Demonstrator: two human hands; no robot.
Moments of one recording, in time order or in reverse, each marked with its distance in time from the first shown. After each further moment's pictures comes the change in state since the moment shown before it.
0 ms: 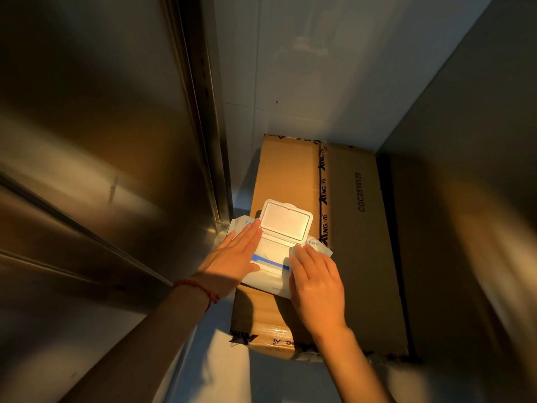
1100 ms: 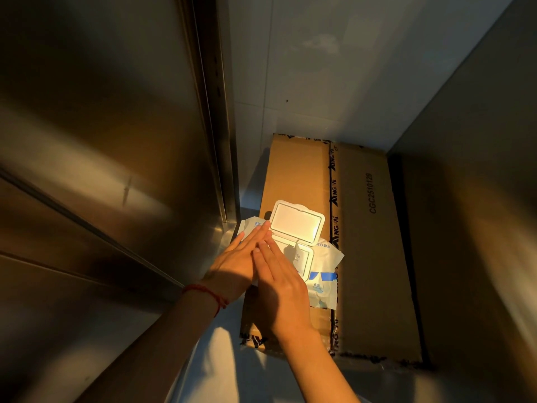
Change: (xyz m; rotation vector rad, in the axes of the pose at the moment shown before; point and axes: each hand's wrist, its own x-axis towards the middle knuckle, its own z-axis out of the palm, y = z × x) left_hand 0.005 -0.020 0.025 -0.117 0.209 0.210; right_hand 0.019 -0.064 0.008 0.371 -0.062 0.048
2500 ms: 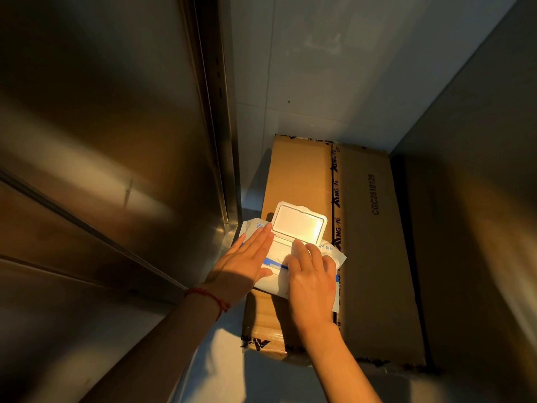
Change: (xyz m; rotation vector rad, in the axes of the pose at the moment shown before) left_hand 0.010 -0.001 0.005 0.247 -0.123 -0.131; right_hand 0.007 0.028 -0.010 -0.404 -0.138 0.210
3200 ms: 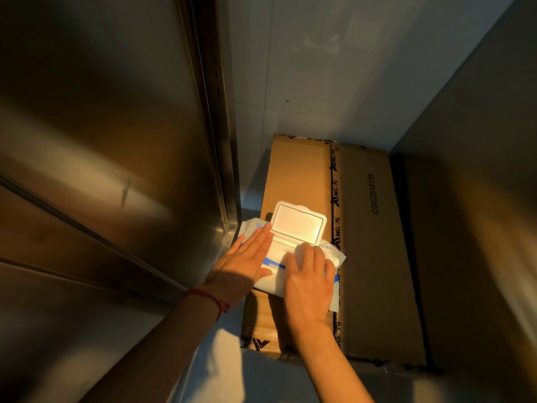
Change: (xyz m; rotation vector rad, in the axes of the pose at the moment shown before) left_hand 0.003 -0.004 0.005 -0.006 0.011 0.020; right_hand -0.002 -0.010 0.002 -0.072 0.040 0.101
